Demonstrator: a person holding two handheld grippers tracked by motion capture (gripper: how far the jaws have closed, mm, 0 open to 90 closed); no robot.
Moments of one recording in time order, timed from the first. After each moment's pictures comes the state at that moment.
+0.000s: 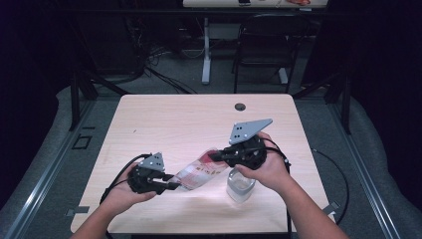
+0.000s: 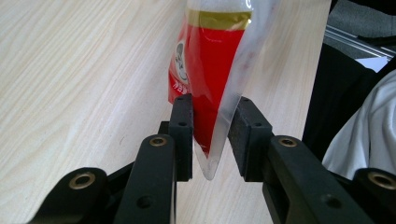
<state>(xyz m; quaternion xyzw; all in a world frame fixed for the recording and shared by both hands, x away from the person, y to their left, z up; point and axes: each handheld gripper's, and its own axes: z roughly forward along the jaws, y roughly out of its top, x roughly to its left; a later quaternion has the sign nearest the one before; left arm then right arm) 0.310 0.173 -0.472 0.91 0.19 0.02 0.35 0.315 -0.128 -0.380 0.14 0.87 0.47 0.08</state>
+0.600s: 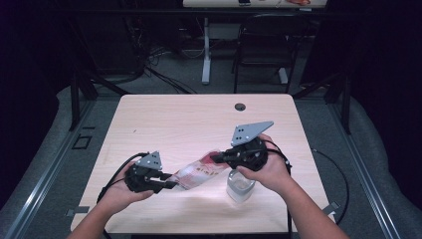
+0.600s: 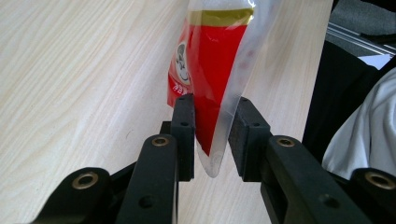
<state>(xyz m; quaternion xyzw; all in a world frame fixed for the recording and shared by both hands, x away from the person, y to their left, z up) 0.311 0.179 -0.466 0.92 0.19 0.02 0.35 0.316 -0.133 -0.388 0.15 0.87 0.47 0.07</state>
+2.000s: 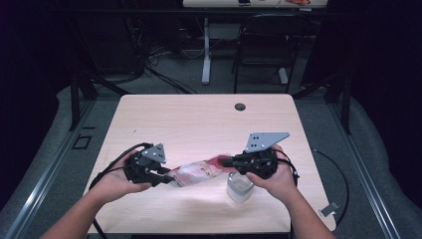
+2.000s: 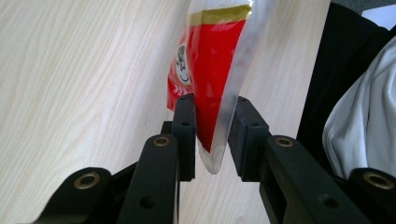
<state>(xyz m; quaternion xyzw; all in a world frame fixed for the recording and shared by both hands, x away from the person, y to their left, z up) 0.318 0.166 -0.424 0.95 0.15 0.03 0.26 0.306 -0.158 -0.411 0.18 0.83 0.52 0.08</state>
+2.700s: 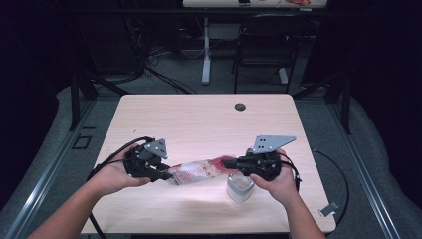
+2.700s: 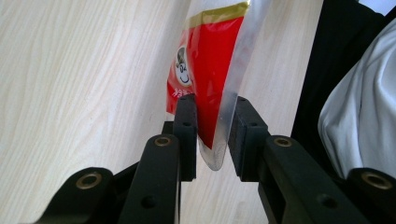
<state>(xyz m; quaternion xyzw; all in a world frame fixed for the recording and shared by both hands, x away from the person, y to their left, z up) 0.325 0.161 -0.407 0.96 0.14 0.02 0.23 0.307 -0.171 -0.427 0.19 0.81 0.55 0.05</state>
